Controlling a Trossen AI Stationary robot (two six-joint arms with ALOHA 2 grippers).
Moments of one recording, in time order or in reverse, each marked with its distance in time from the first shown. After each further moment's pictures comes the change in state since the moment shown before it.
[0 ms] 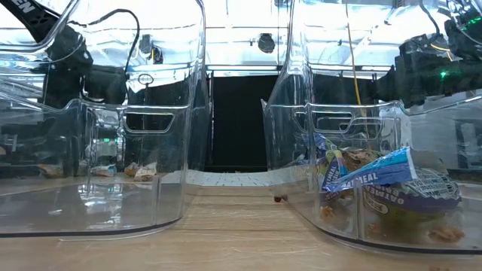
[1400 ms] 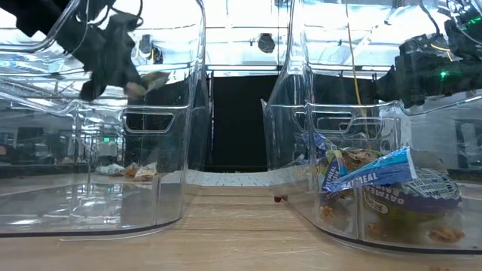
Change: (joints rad) left arm -0.461 -0.385 0.081 0.456 0.037 0.149; right arm 0.000 0.000 0.000 0.000 0.000 0.000
